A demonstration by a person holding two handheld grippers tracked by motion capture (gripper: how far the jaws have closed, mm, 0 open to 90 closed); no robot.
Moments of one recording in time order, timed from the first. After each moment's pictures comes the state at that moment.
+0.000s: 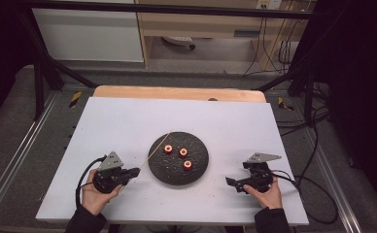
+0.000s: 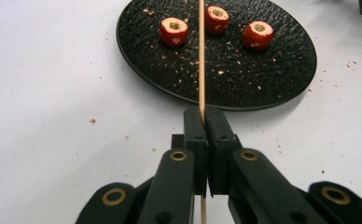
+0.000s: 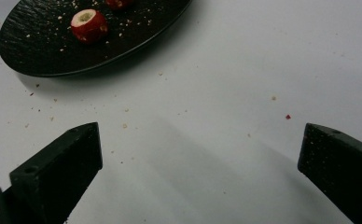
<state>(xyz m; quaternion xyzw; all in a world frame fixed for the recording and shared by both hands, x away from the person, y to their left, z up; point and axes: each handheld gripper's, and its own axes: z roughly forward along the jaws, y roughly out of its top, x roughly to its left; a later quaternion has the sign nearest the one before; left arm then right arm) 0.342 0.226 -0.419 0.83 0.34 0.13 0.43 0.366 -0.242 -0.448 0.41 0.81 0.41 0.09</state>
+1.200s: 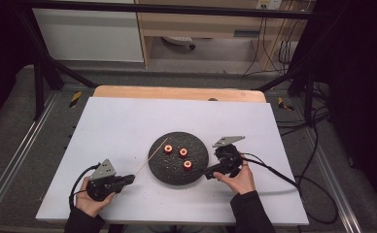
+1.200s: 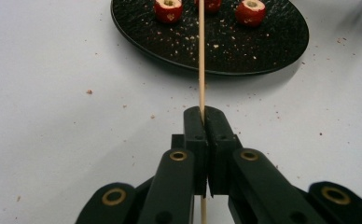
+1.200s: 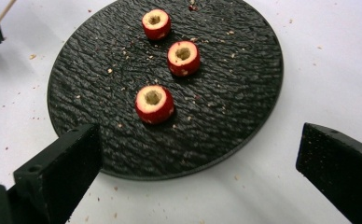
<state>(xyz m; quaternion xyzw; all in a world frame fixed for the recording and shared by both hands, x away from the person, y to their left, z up) 0.331 0.244 -0.435 0.83 0.32 0.12 0.44 0.396 -0.145 -0.401 0.38 0.84 0.37 0.09</state>
